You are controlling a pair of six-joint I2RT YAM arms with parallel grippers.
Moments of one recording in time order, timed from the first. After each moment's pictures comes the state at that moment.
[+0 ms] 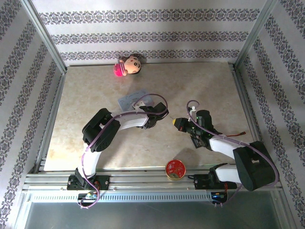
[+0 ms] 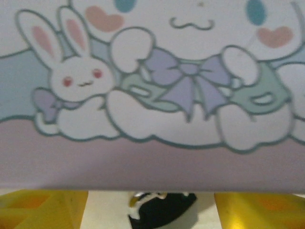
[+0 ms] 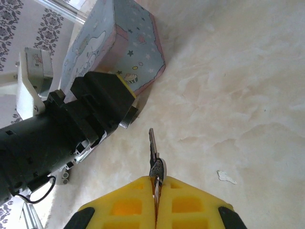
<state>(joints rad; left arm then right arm) -0.79 2.07 1.39 -0.66 -0.56 -1.36 0.30 1.29 0.35 0.41 -0.53 0.72</state>
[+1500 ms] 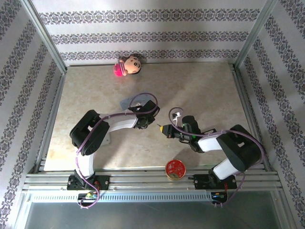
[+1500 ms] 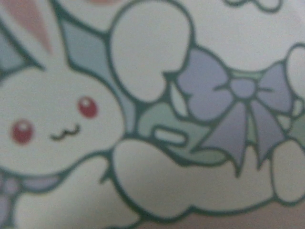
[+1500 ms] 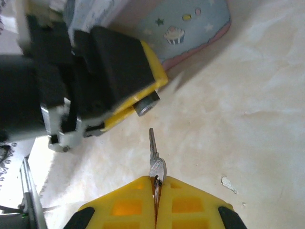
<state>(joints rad) -0.72 1.90 1.19 -0.40 -0.15 -1.31 0.54 1.56 0.33 0.74 -0.45 0.73</state>
